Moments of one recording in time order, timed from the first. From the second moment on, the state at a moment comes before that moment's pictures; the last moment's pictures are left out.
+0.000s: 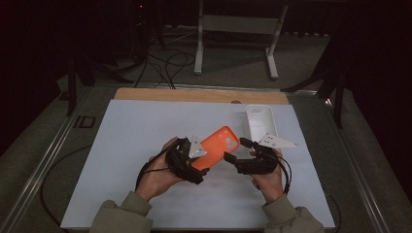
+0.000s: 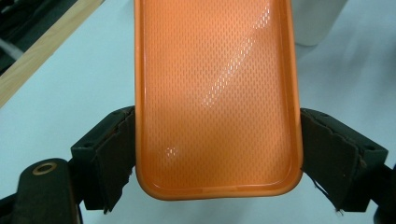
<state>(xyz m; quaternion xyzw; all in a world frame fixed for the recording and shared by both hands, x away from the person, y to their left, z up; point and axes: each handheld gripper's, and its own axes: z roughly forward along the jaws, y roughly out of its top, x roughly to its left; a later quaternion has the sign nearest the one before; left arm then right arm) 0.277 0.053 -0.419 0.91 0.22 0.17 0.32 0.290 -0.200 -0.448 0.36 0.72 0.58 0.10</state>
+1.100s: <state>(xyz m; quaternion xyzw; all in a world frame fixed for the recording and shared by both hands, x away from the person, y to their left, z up) 0.275 0.033 -0.432 0.91 0.21 0.18 0.30 0.292 -0.180 -0.443 0.42 0.70 0.57 -0.03</state>
